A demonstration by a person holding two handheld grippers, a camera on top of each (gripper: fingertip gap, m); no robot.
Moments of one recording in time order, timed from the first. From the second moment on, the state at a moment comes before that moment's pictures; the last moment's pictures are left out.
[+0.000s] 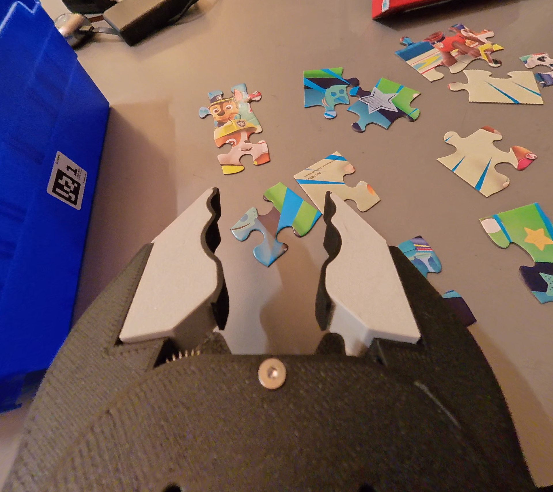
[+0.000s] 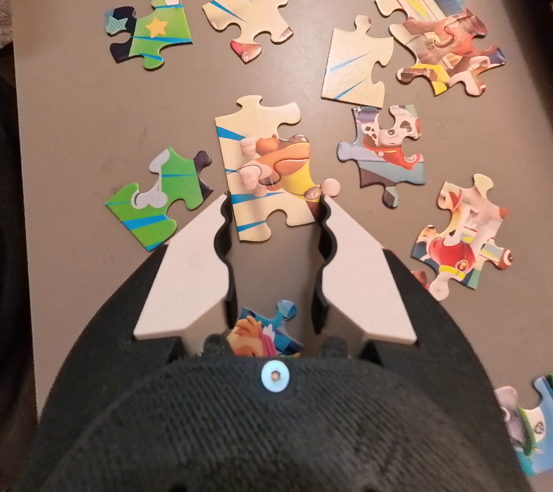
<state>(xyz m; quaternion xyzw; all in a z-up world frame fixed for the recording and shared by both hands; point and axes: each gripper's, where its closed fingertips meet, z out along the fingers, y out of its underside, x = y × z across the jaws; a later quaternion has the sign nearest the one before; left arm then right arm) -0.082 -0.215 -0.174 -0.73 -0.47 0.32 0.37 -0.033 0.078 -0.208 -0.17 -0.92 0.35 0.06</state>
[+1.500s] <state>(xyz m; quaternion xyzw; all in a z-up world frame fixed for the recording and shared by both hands) -0.079 -0.222 -0.160 -0.68 -0.50 0.28 0.46 -0.056 0.024 -0.210 -0.06 -0.95 0.30 0.02</state>
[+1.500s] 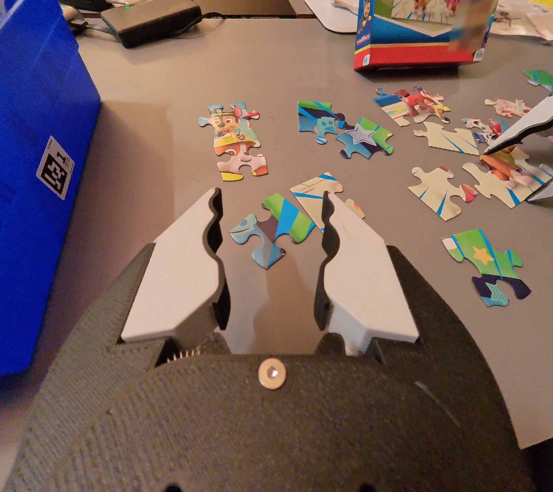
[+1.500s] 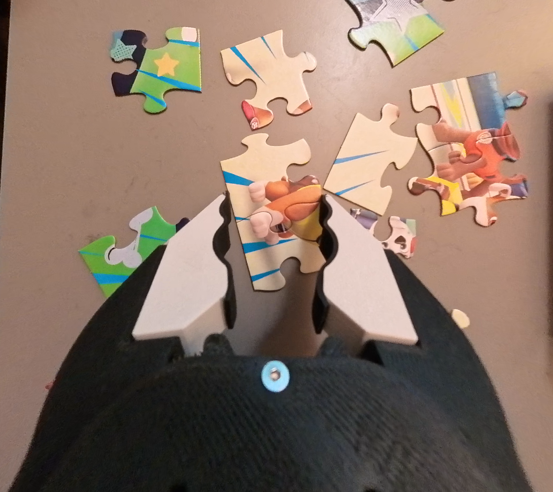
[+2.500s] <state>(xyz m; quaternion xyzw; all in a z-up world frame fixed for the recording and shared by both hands) -0.061 -0.252 -0.160 -0.67 -0.53 0.26 0.44 -0.119 -0.227 -0.147 -0.02 -0.90 0.43 0.04</state>
